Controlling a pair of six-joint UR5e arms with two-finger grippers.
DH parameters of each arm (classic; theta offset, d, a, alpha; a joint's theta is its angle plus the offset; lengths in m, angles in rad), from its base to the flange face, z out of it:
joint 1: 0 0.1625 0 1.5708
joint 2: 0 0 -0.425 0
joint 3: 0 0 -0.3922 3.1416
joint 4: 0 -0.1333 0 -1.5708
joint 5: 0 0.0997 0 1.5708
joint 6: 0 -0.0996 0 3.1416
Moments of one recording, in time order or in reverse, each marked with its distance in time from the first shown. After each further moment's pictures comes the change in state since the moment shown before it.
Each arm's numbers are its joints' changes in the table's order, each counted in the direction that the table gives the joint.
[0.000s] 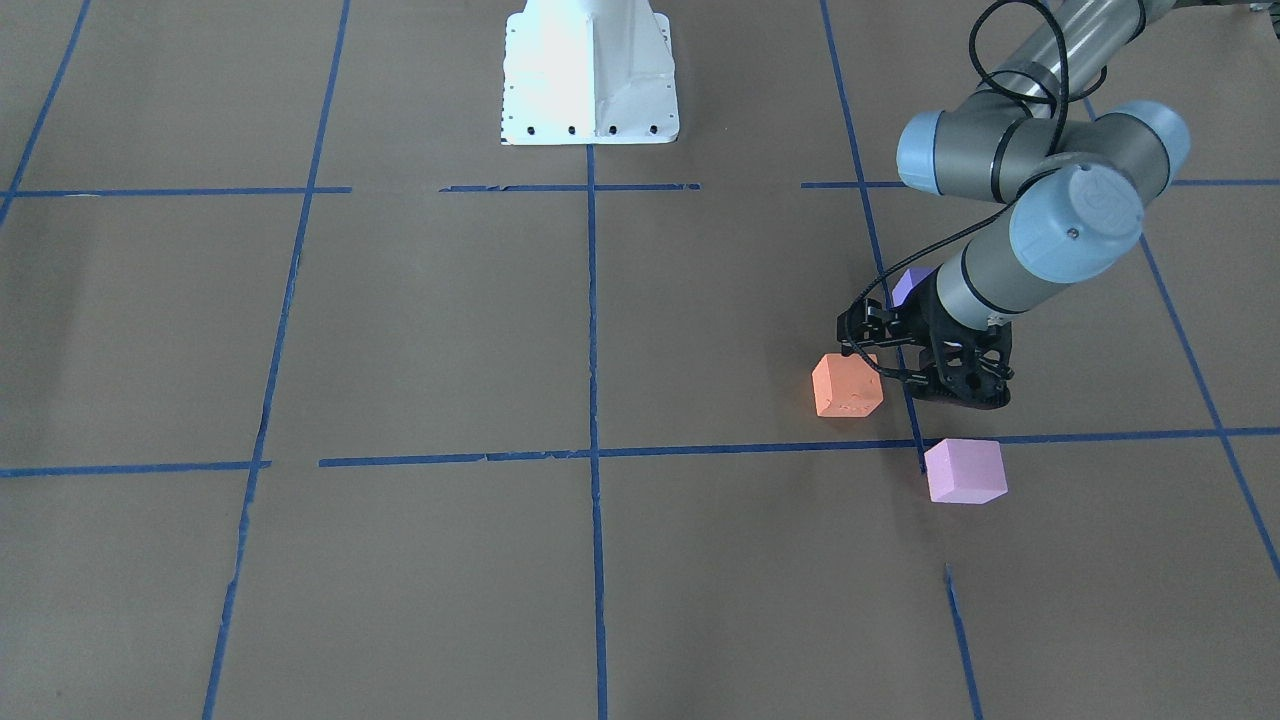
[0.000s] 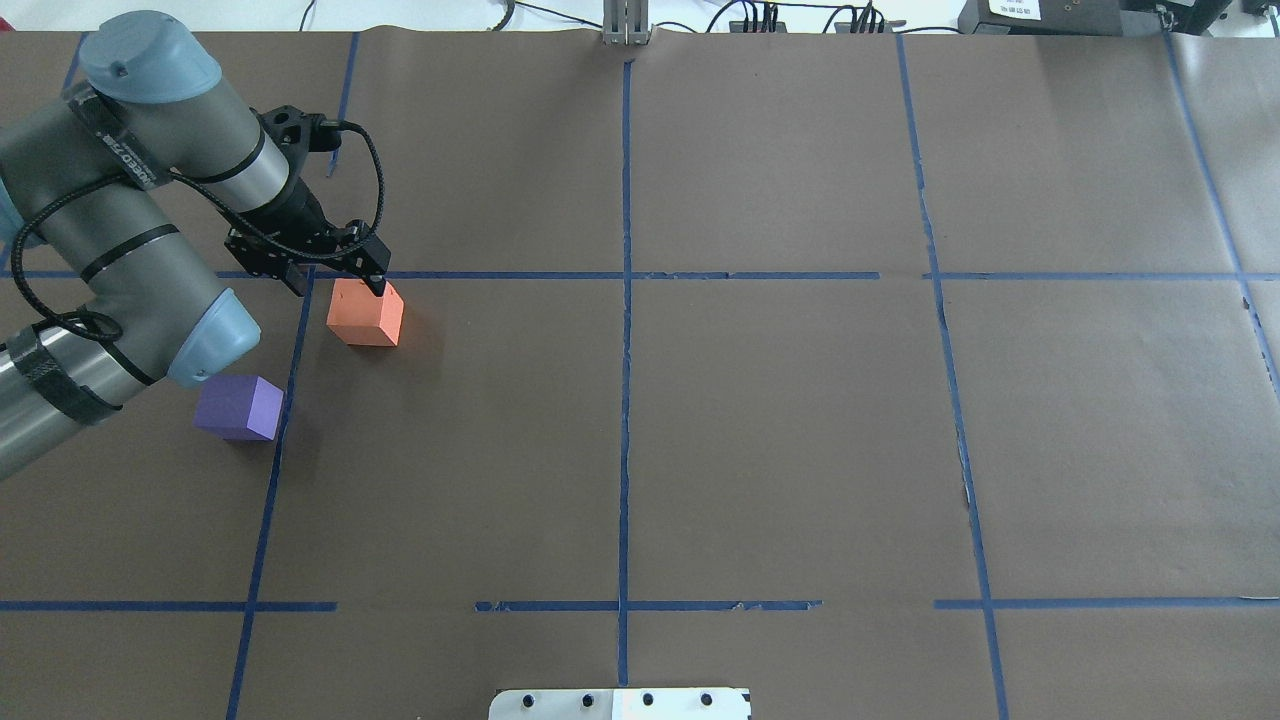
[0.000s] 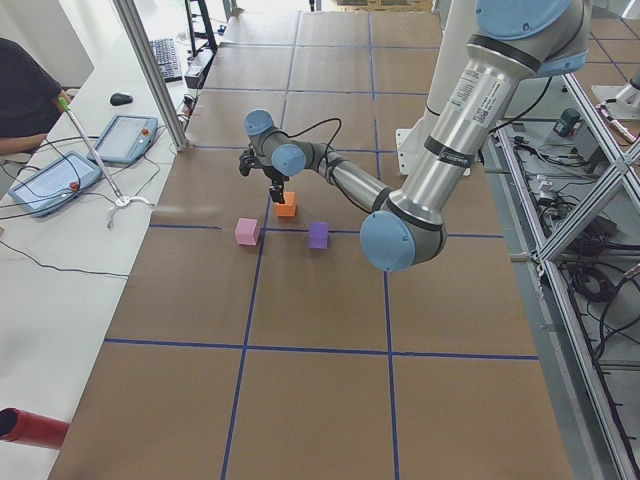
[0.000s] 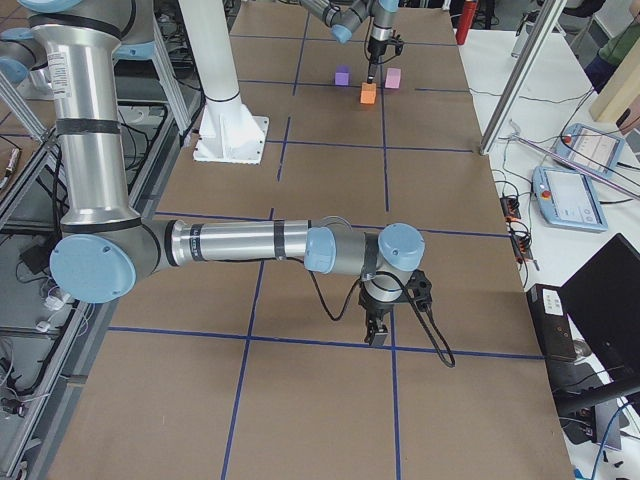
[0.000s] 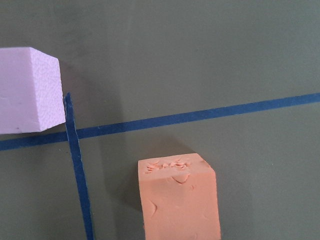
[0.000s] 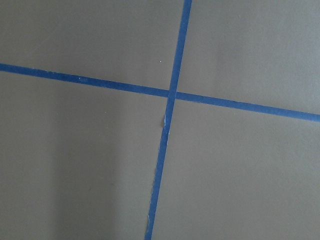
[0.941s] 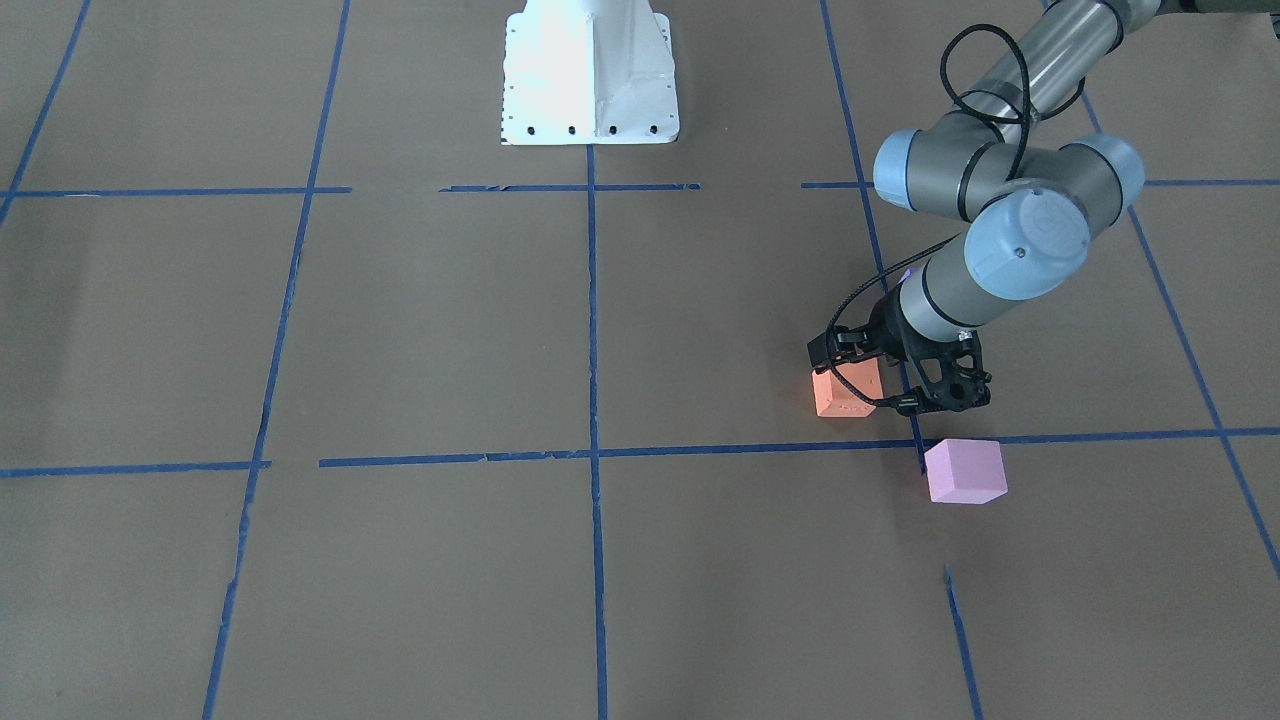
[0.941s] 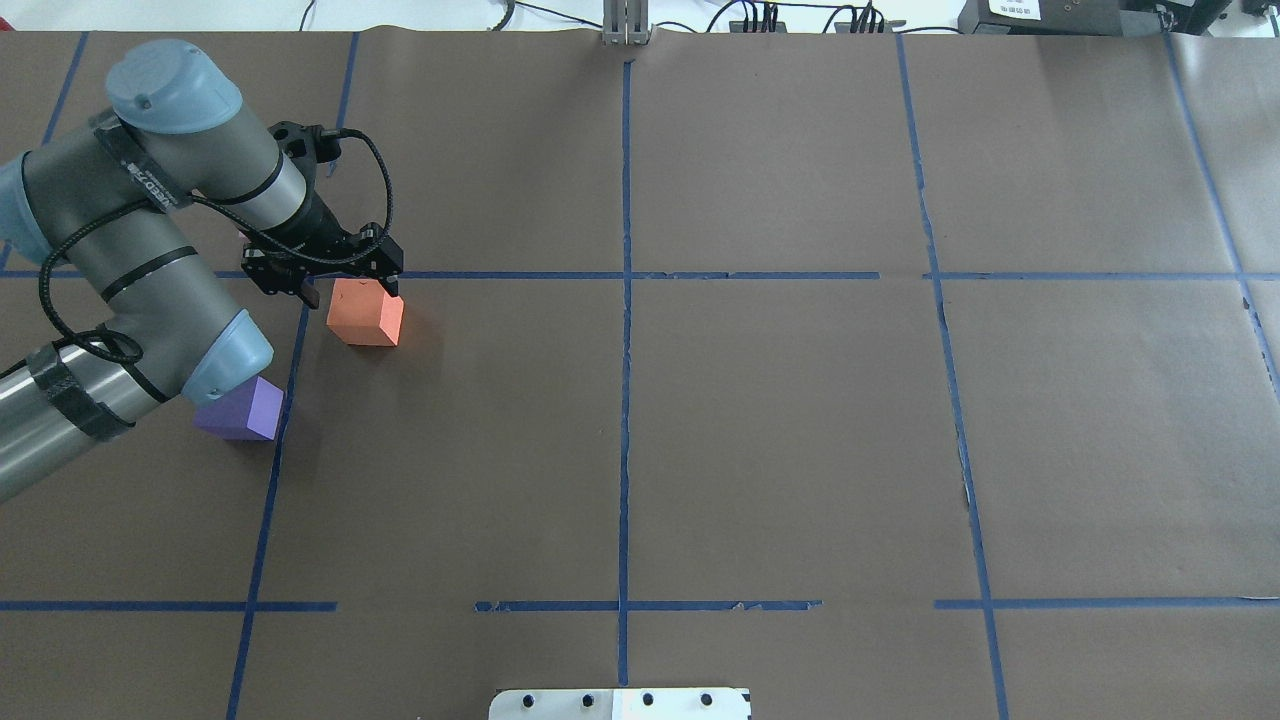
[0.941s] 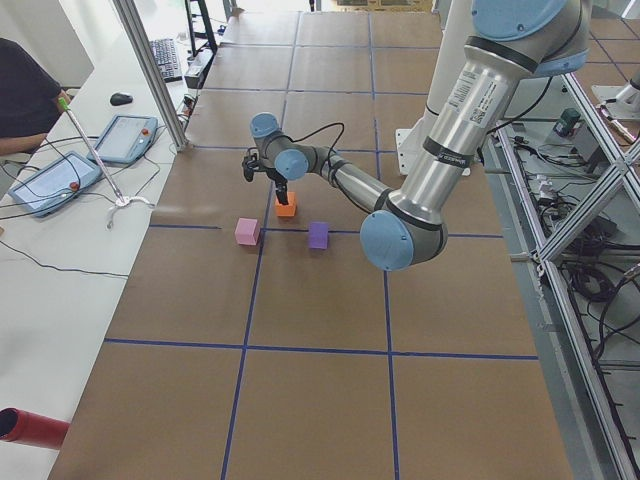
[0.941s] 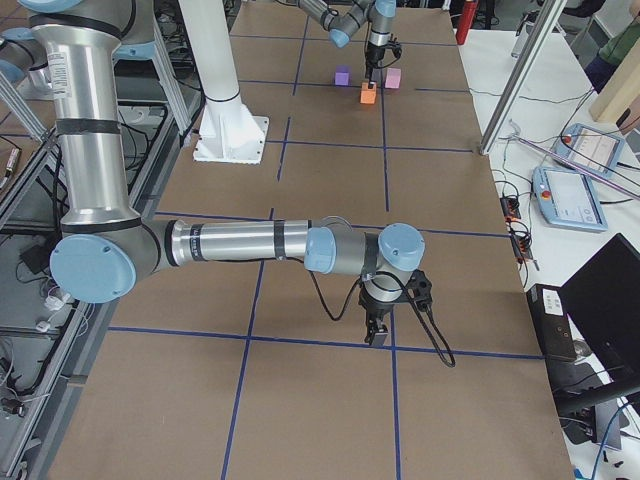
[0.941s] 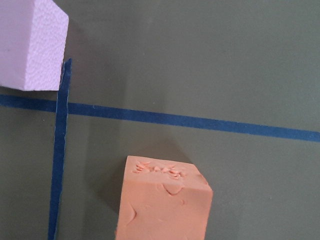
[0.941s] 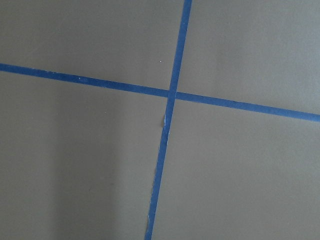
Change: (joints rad) left arm 0.035 0.007 0.019 0.078 0.070 0.198; right arm 0.000 0.000 0.000 0.000 0.000 0.000
